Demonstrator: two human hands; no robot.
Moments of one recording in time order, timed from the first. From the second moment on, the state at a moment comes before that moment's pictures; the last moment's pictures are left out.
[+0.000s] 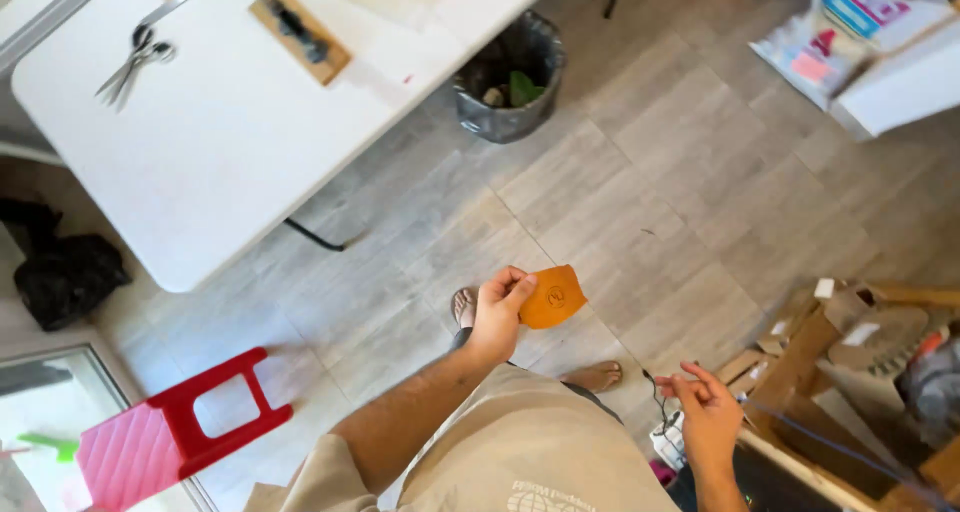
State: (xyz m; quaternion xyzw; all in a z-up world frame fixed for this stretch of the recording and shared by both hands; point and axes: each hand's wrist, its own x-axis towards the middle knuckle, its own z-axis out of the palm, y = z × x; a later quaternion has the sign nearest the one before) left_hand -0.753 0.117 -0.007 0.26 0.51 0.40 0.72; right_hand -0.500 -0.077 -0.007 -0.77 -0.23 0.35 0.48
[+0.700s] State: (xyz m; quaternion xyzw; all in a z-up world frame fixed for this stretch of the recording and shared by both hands) left_hand -1.021 0.240 0.017 -0.03 0.52 0.71 0.48; right_hand -0.744 0.385 -0.063 -0.48 -0.71 0.50 0.09
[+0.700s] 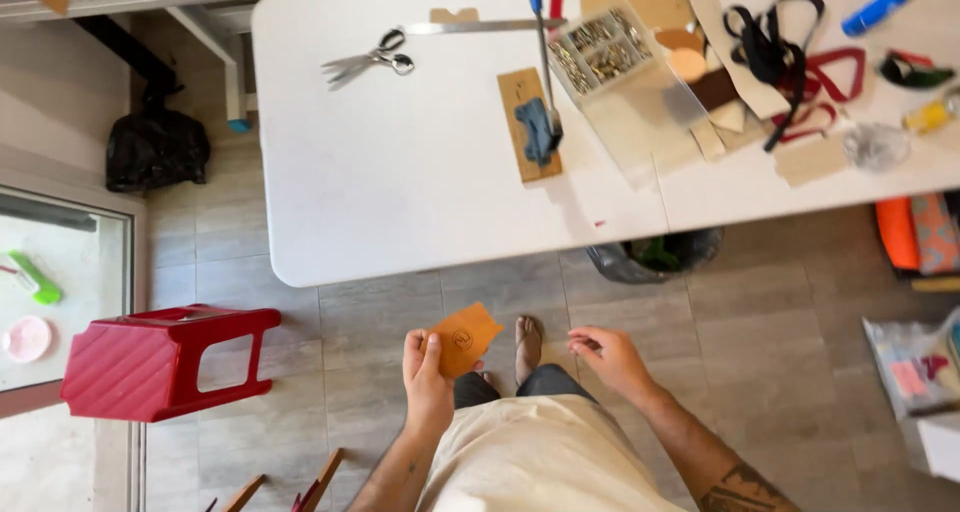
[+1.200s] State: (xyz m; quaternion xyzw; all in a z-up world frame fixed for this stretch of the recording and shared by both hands) left_hand -1.166 0.256 -0.072 0.01 0.84 0.44 0.33; right_hand -1.188 0.696 -0.092 -0.31 -0.91 0.22 -0.16
